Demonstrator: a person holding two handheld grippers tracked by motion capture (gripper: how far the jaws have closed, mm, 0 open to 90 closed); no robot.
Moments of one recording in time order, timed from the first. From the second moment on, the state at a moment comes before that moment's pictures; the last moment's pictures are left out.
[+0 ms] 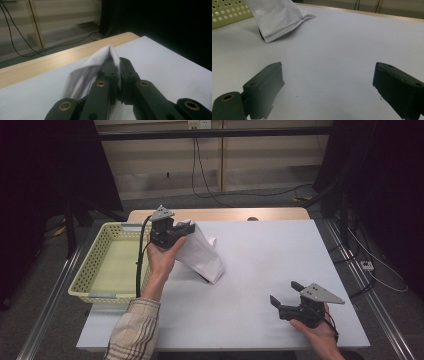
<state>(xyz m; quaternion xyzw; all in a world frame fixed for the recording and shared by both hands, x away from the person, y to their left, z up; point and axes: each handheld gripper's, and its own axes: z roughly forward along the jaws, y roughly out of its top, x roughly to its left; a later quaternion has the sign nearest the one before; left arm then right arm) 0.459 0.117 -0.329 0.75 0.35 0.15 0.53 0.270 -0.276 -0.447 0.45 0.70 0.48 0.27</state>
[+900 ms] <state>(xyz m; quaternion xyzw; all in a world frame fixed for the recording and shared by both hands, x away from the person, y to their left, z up) 0.416 0.158 -0.290 0.73 0.33 0.18 0.57 0.268 -0.276 -0.447 0.45 0.70 0.48 0.27</state>
